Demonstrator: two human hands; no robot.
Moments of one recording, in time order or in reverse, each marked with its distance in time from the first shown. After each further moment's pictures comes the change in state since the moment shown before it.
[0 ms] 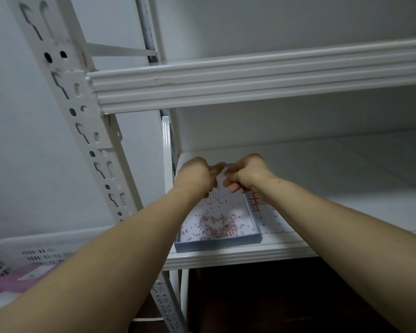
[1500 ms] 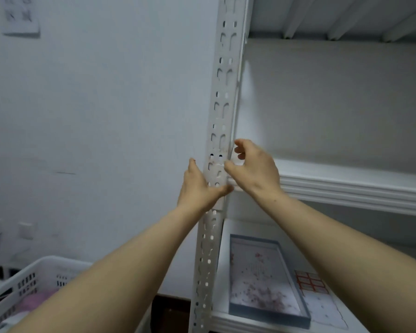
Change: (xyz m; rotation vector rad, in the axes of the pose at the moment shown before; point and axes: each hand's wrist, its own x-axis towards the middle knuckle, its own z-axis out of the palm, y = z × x) left_hand -0.080 -0.050 -0.190 -0.453 0.486 0.165; right_hand -0.104 -0.212 0.066 -0.400 0.426 -0.793
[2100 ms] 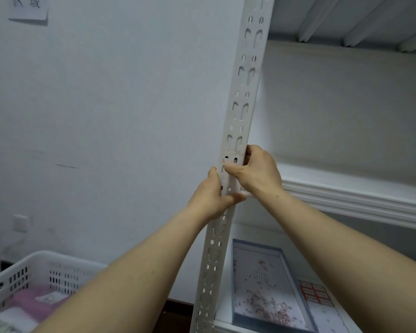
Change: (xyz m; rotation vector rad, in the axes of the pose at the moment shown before) left_hand 0.016 -0.019 0.001 0.001 -0.203 0.065; right_hand 0.021 -0.011 0.027 0.091 -0.022 0.169
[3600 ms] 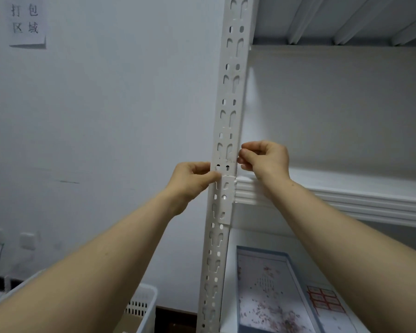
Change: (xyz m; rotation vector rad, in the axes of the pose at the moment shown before) left_hand 0.006 0.029 -0.041 -0.441 0.025 -0.036; right_hand 0.023 0.012 -0.023 0.713 0.080 0.112
